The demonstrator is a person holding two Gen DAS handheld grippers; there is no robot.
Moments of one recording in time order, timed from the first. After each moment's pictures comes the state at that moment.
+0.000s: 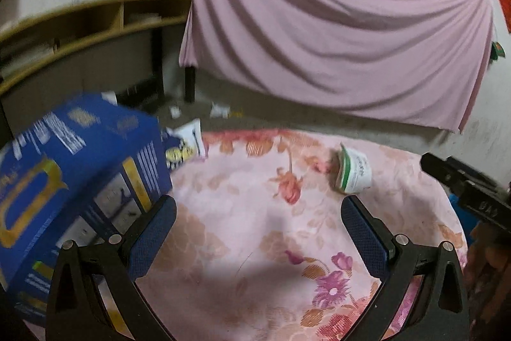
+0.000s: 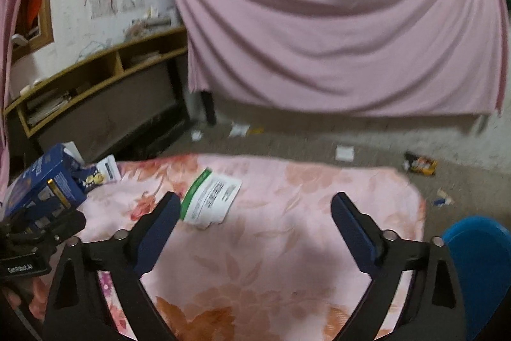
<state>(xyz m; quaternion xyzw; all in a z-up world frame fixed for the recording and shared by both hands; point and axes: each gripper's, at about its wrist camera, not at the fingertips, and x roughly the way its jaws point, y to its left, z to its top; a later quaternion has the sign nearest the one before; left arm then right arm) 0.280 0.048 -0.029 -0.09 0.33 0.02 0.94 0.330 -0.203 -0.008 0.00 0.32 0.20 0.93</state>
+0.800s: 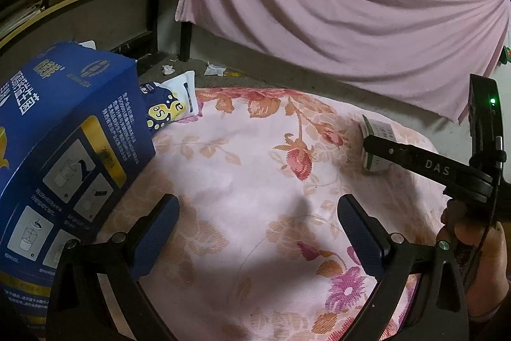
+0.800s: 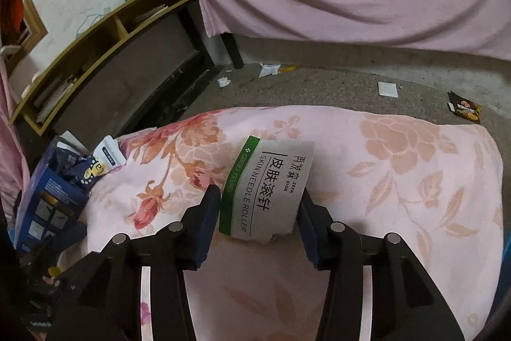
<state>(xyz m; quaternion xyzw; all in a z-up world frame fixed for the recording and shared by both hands) 0.306 0.058 -0.052 -0.12 0.41 0.00 0.91 0.388 -0.167 -0.051 0.04 0.45 0.25 0.86</state>
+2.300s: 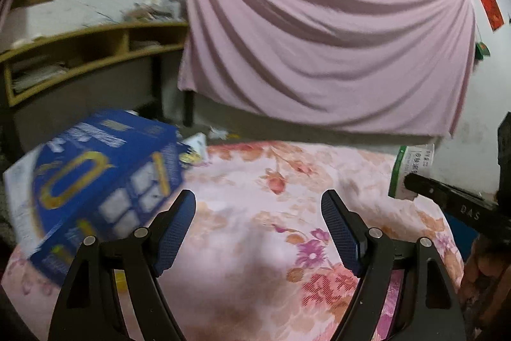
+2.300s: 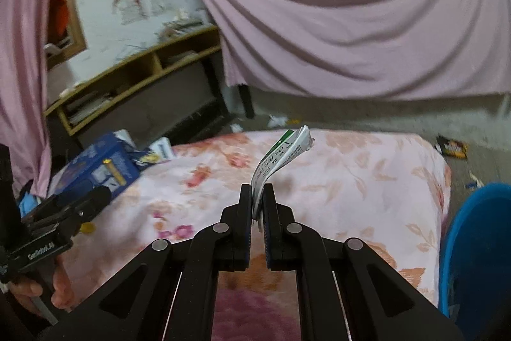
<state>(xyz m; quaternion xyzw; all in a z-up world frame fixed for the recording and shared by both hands) 0.219 0.029 -0.009 -0.07 0.25 0.03 0.97 0.267 -0.209 -0.002 0.03 0.31 0.28 0.91</state>
